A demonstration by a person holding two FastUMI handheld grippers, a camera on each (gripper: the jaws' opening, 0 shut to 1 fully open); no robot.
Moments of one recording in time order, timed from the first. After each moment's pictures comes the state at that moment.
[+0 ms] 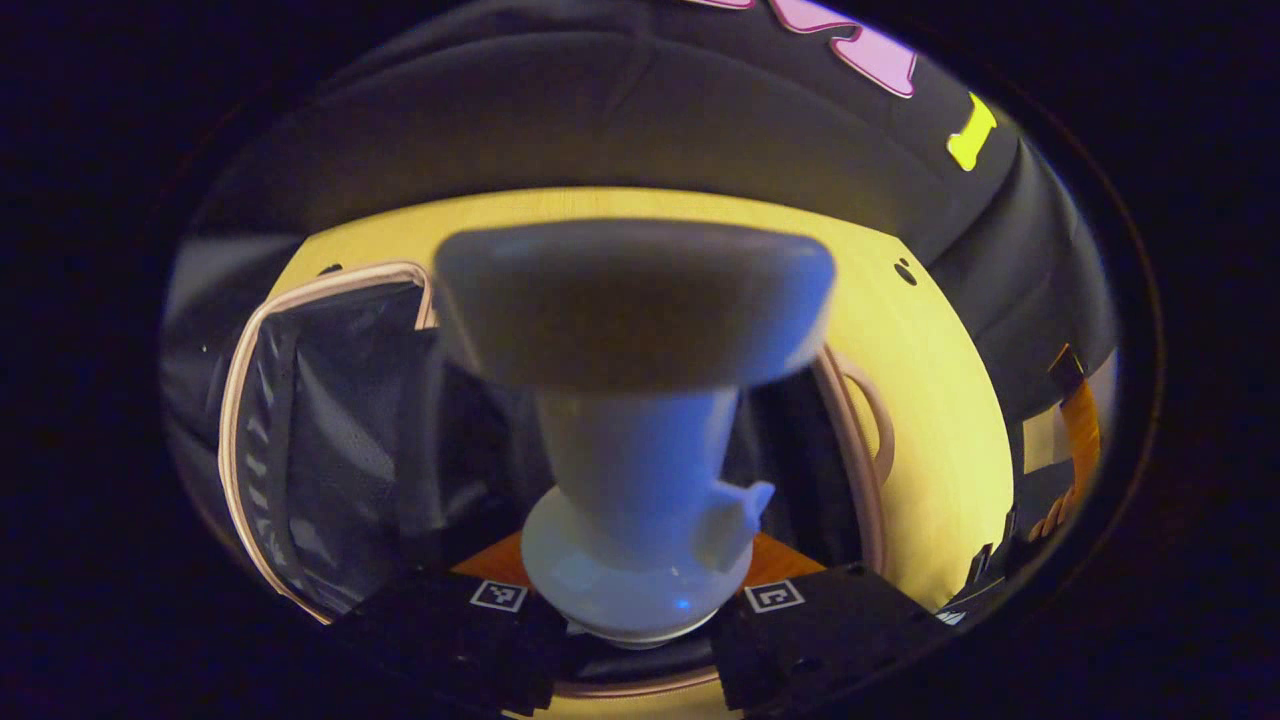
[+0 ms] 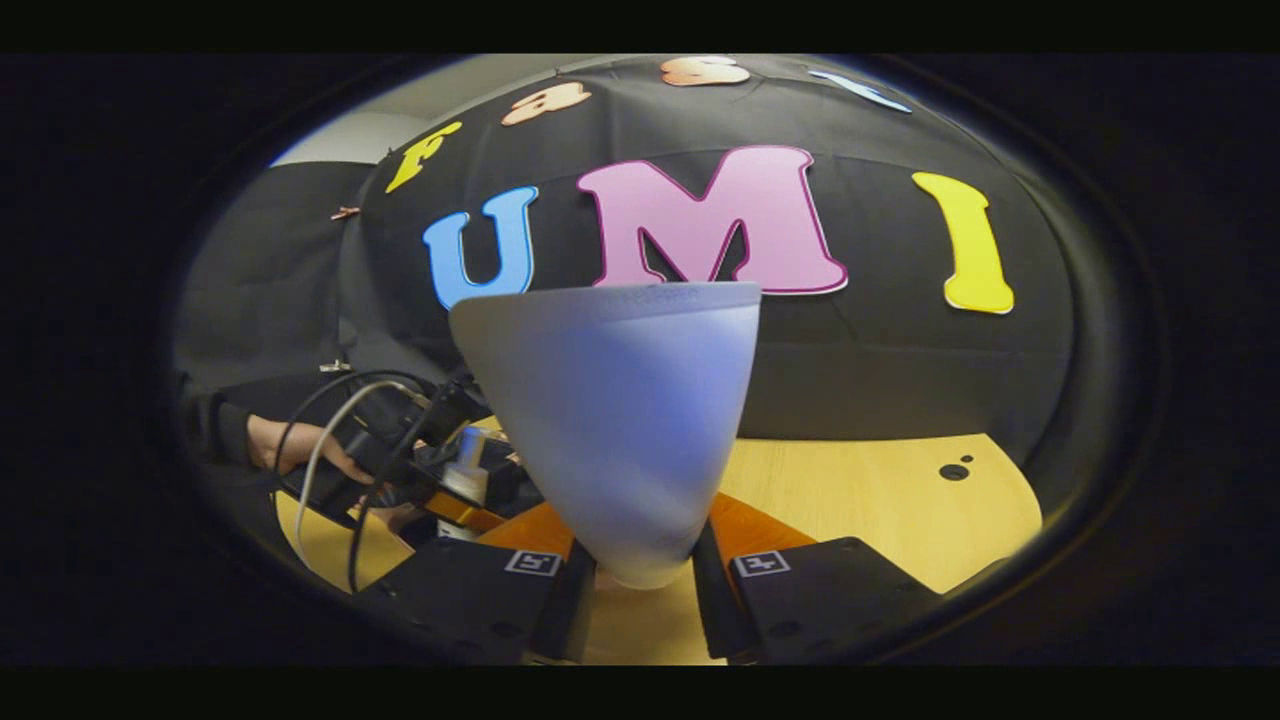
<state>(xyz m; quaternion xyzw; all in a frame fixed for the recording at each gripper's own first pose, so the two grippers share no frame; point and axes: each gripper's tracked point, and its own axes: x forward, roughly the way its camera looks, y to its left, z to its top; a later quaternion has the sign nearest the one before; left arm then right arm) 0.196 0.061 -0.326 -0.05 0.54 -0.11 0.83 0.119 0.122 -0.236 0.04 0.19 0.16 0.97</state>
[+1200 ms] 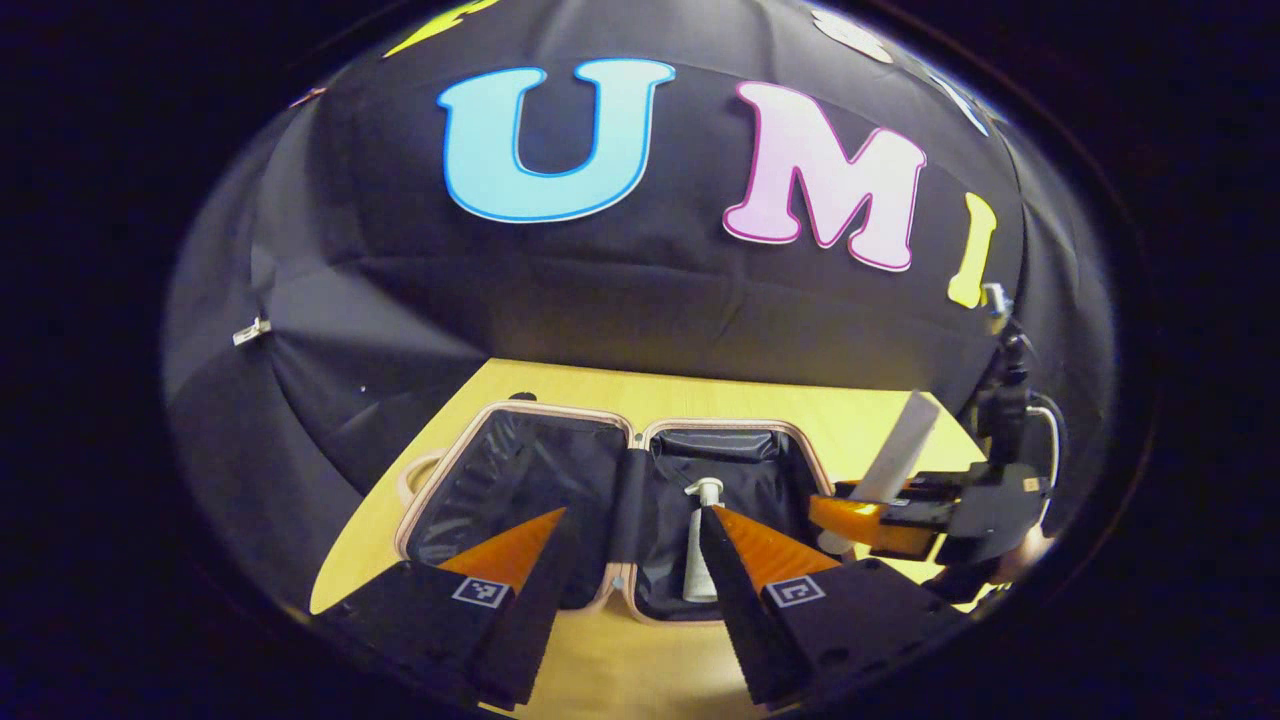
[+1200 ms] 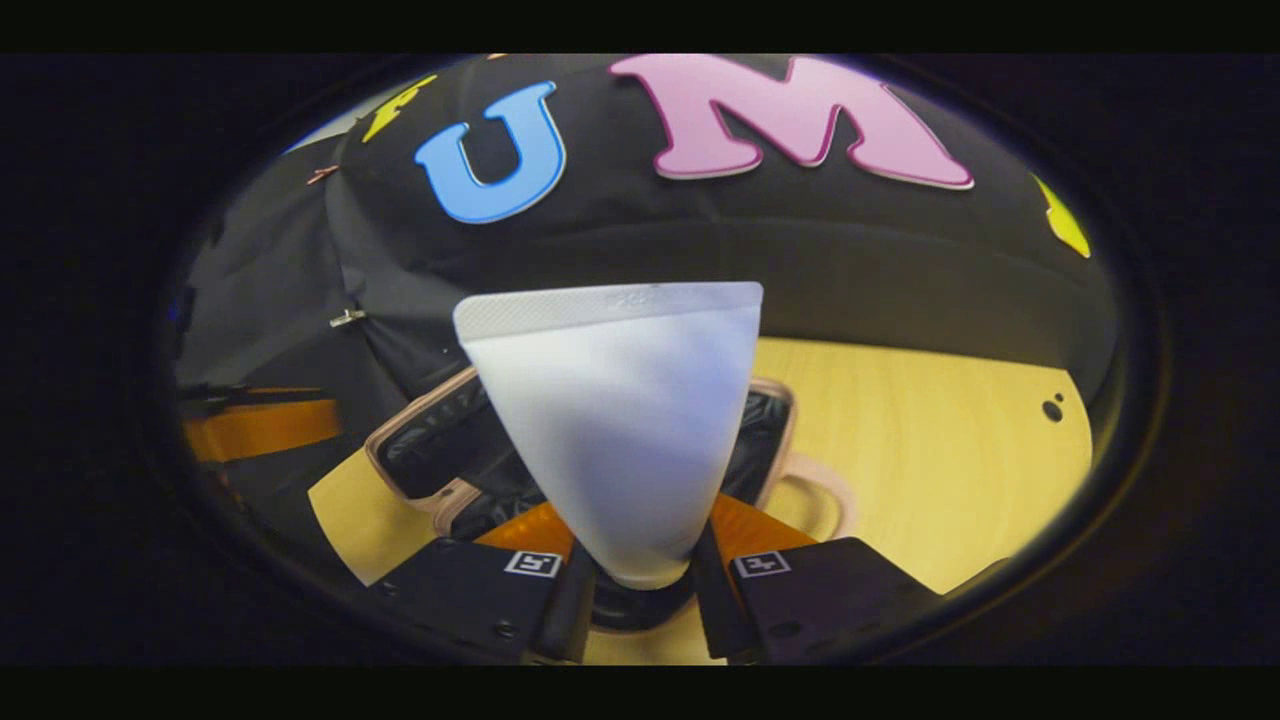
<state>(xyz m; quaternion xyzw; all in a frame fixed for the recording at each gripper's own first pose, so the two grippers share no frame) 0.078 0.153 -0.130 -0.12 0.25 0.03 0.96 0.113 0.253 -0.341 0.06 0.41 0.20 0.89</state>
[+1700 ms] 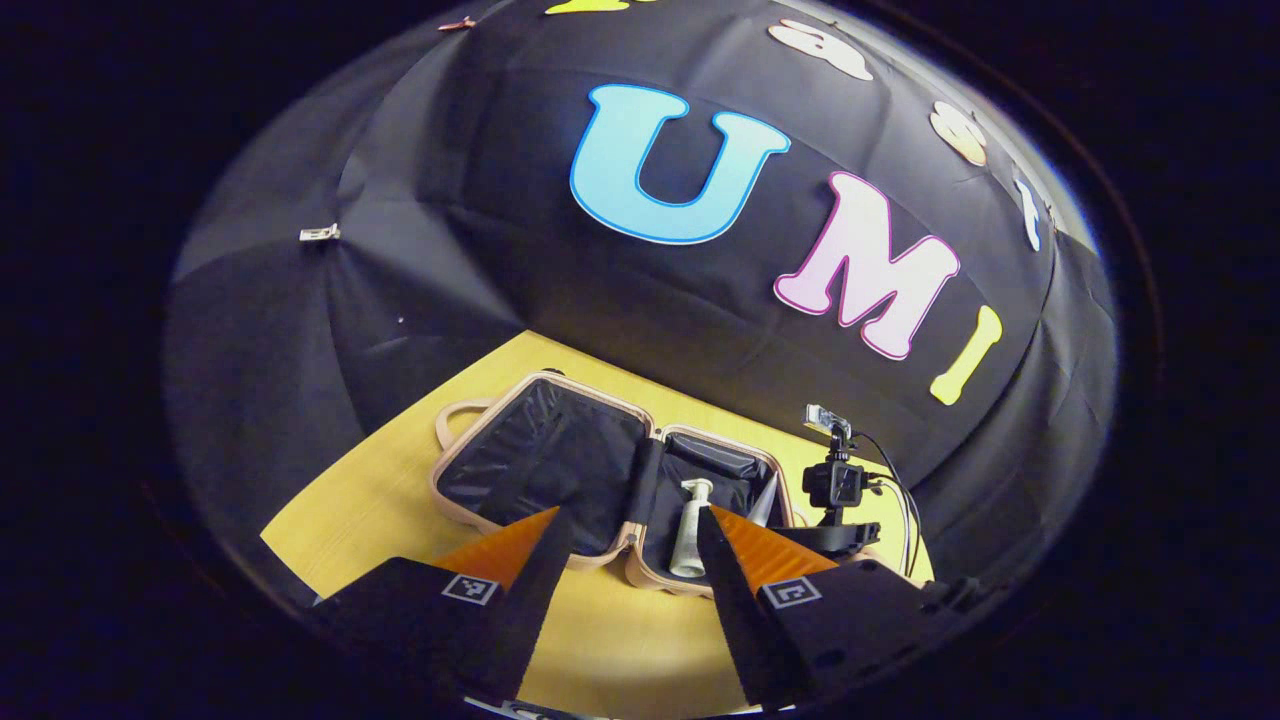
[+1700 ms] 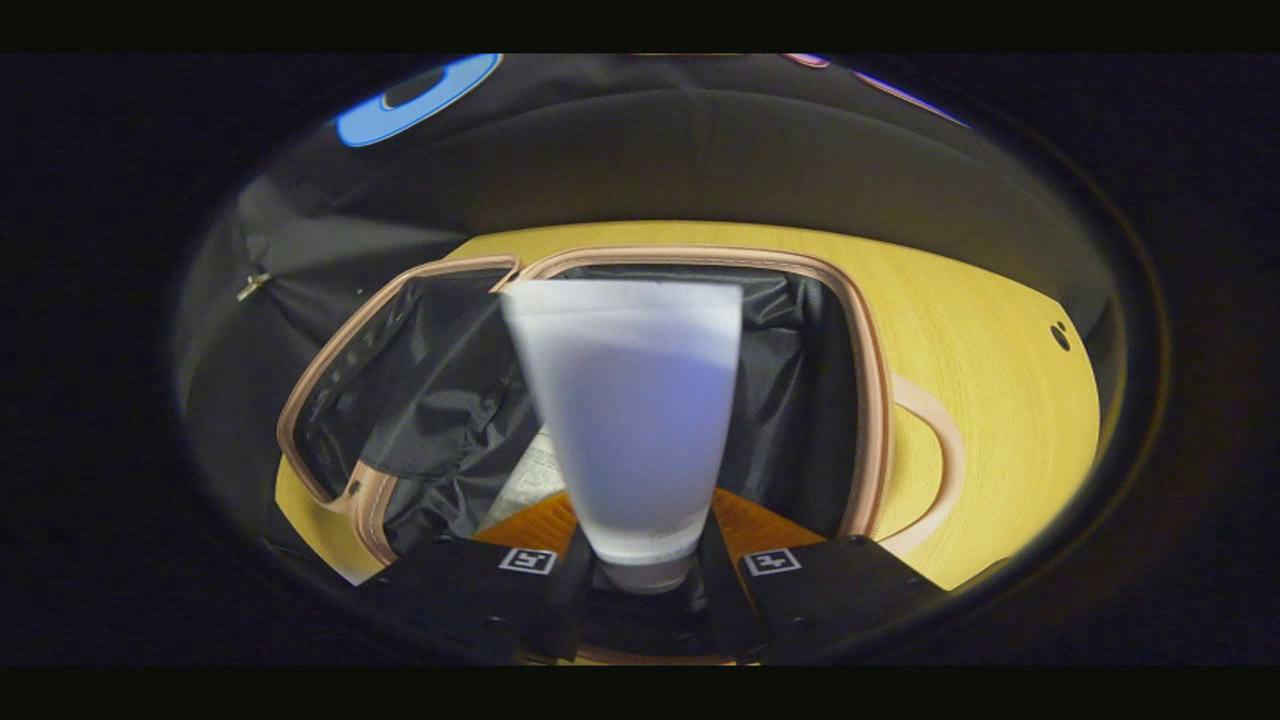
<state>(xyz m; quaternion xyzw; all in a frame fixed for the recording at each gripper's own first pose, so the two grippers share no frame) 0.016 0.205 -0.112 -0.24 0.23 0.04 0.94 0.109 0.267 -0.431 0.04 0.54 0.10 0.84</state>
